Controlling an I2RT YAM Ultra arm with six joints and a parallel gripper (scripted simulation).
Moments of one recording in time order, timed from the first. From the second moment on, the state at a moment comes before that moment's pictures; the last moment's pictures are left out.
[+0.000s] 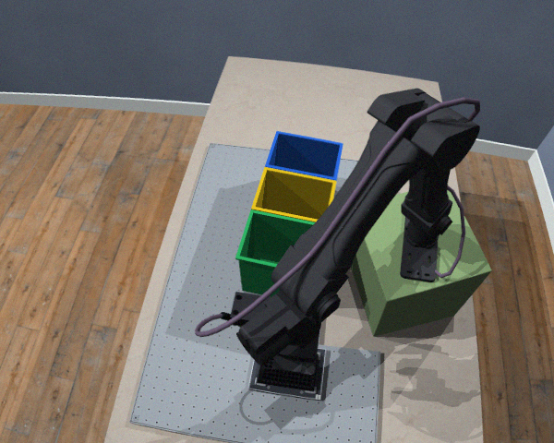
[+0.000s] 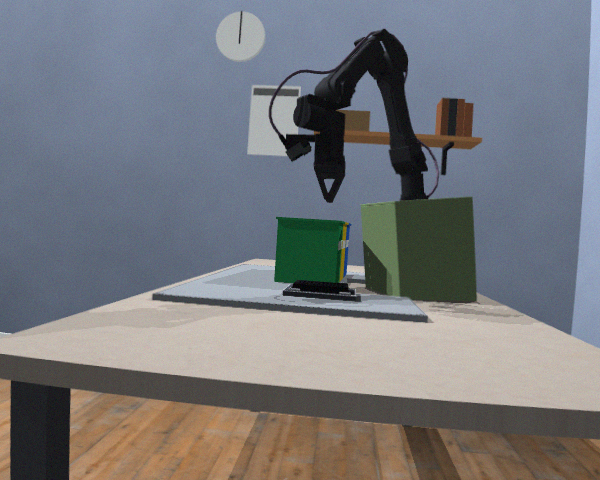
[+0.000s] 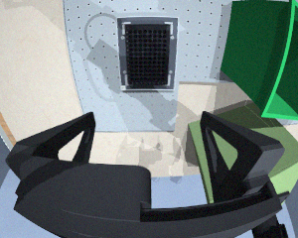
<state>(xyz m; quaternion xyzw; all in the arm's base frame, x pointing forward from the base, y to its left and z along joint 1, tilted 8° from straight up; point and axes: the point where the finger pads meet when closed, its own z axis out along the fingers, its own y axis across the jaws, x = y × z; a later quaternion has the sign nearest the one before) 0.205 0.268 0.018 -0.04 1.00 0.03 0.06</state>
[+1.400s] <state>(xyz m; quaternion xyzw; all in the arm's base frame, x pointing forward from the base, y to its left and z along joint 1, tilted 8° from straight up) 0.210 0.270 -0.026 -0.04 1.00 0.02 0.05</state>
